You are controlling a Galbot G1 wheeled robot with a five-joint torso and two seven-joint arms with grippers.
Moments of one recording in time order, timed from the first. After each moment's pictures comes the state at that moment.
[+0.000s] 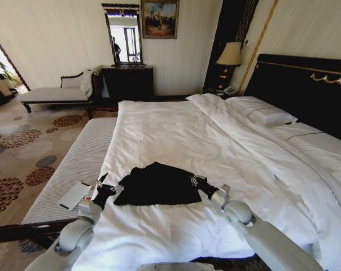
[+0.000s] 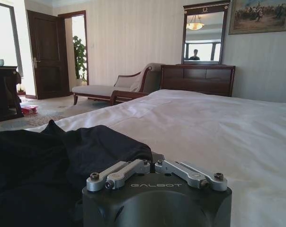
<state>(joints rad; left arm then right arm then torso) 1.53 -0.90 -0.49 -2.02 -0.58 0.04 -0.16 -1.21 0.81 0.17 1.85 0.59 0.03 -0.14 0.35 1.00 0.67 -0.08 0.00</state>
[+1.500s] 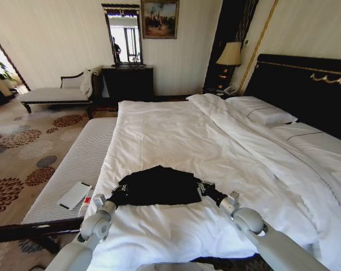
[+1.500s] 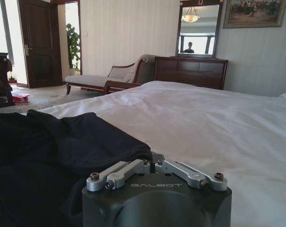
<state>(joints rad) 1.39 -1.02 -0.35 -1.89 -0.84 0.13 -0.16 -1.34 0.77 0.27 1.87 0.58 0.05 -0.15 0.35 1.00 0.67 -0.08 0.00</state>
